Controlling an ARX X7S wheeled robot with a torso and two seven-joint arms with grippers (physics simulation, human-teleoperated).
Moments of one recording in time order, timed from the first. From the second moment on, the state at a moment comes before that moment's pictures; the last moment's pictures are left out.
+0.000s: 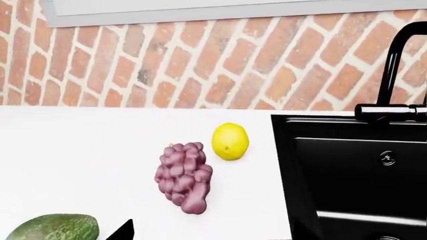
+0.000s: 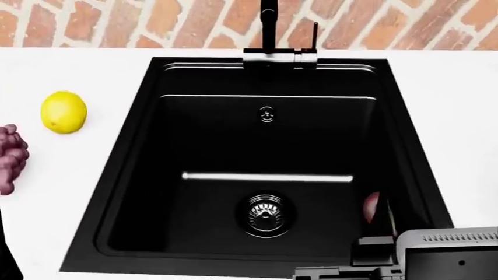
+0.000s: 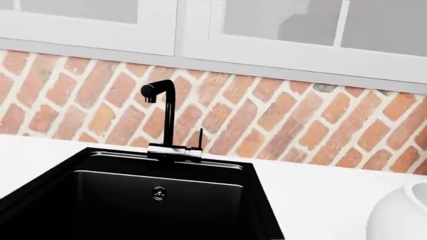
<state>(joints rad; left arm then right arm) -0.13 -0.34 -0.26 0.87 -0.51 -1.04 -0.30 0.21 0.46 0.05 -0.92 0.61 0.92 0.41</state>
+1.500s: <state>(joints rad) -0.12 -0.37 -0.26 0.87 -0.54 -1.03 -0.34 0.63 0.35 -0.27 0.02 0.55 0.95 0.28</state>
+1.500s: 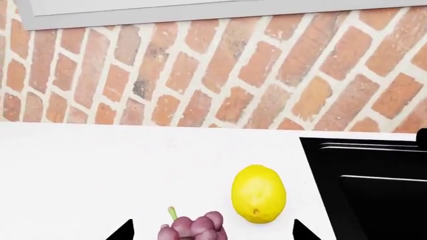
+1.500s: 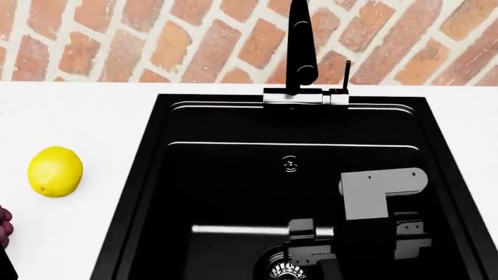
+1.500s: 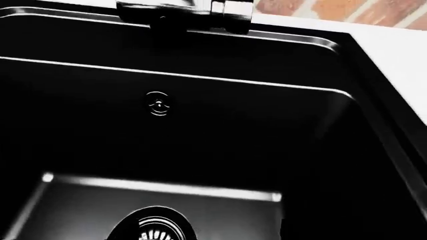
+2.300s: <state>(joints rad) -0.19 -0.36 -0.16 0.67 -0.47 -1.04 -0.41 0.42 0.42 0.11 -0.87 0.87 1.22 0.55</state>
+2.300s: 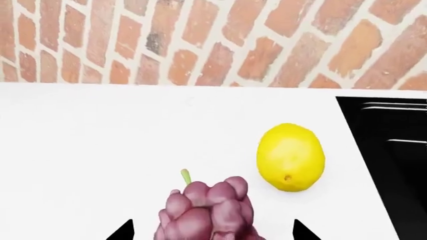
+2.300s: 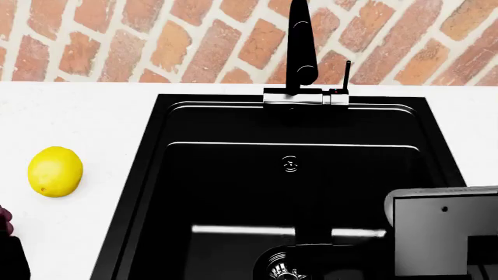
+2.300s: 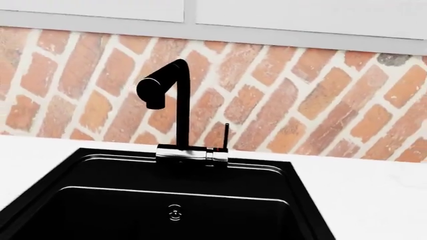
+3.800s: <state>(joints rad) -0.84 -0.13 0.24 0.38 -0.60 -1.23 -0.28 0.44 0.49 0.31 -0.93 1.16 1.27 0.71</state>
